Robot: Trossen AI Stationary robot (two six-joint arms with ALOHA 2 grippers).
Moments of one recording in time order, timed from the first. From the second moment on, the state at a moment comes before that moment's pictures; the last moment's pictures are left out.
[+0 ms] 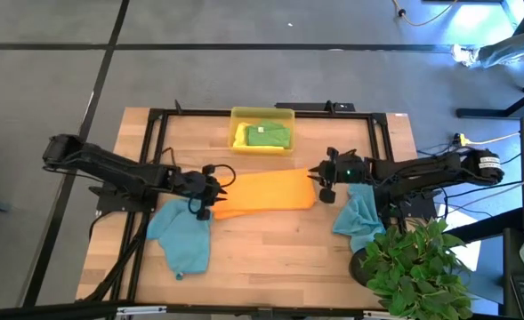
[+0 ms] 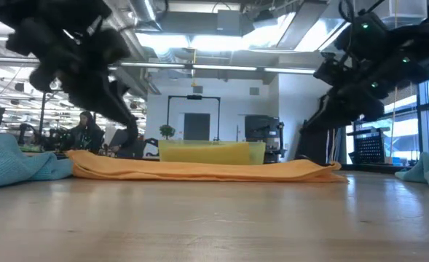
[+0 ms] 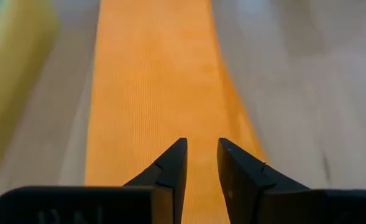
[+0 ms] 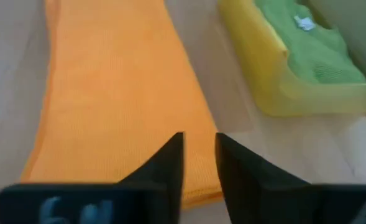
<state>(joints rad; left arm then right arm) -0.09 1.14 0.42 0.01 -0.13 -0.01 -0.17 1.12 0.32 0.19 0.10 -0.13</state>
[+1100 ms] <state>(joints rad) 0.00 1.51 0.56 -0.08 -0.03 -0.14 -0.33 1.53 0.70 -0.33 -0.02 -0.30</state>
